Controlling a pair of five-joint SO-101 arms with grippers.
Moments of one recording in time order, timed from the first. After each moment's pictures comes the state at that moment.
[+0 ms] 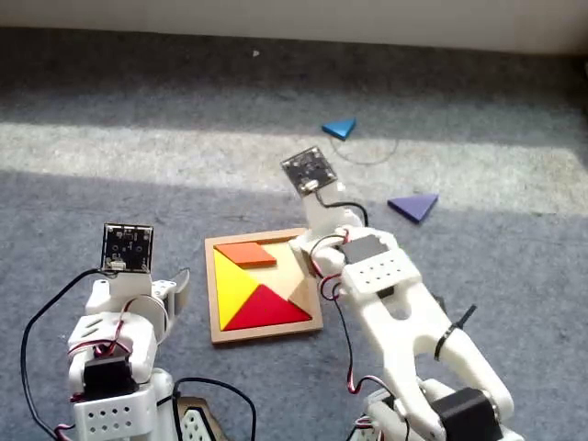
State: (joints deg) left arm -16.2 -100.2 89.2 64.4 -6.2; right arm -29.1 -21.3 48.1 37.8 10.1
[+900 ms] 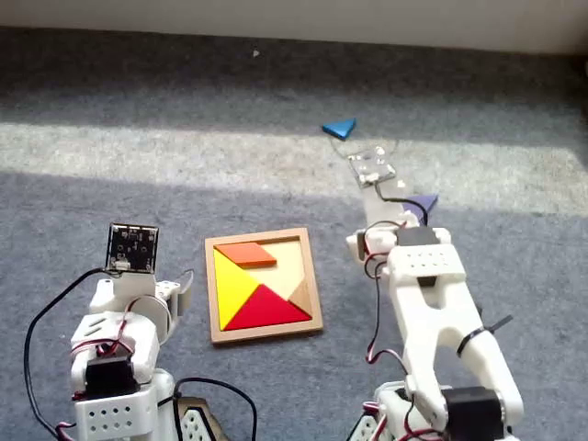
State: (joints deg) left arm -14.8 -100.2 89.5 64.2 -6.2; right arm -12.3 -20.0 47.6 44.2 19.5
